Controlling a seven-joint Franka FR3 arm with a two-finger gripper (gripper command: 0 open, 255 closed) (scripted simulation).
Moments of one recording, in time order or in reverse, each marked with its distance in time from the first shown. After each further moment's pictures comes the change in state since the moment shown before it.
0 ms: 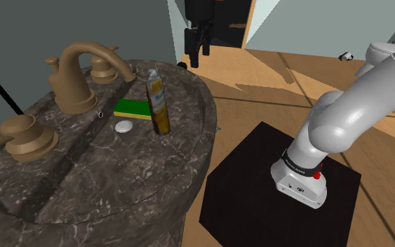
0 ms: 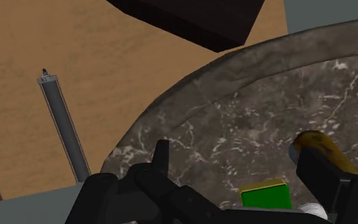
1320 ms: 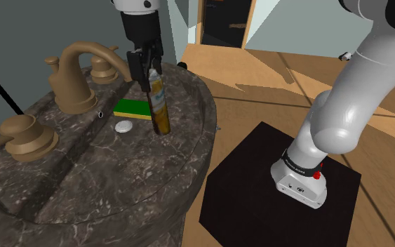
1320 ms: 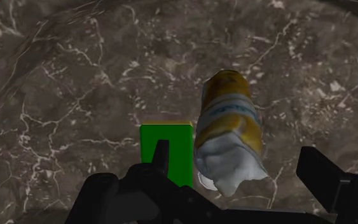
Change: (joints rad) arm 0.112 0.328 0.172 0.268 -0.061 0.082 0.069
